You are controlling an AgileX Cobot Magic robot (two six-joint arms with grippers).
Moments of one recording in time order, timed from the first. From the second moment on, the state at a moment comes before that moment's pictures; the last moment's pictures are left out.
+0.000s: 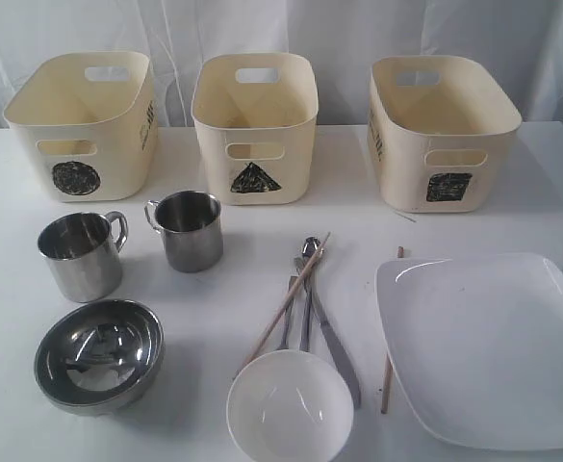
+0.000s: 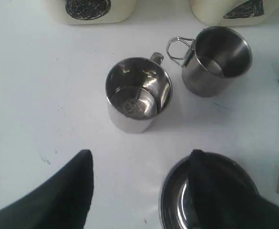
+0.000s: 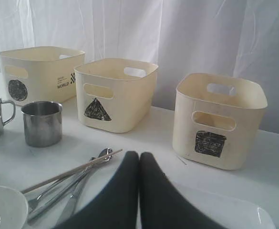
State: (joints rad) left arm -0.05 1.06 -0.85 -0.34 0.70 0.26; right arm 0.27 0.00 -0.01 -0.13 0.10 0.07
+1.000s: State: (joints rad) left arm -0.05 1.85 -1.24 -0.34 0.67 0.41; right arm 0.27 0.00 -0.01 -0.13 0.10 0.07
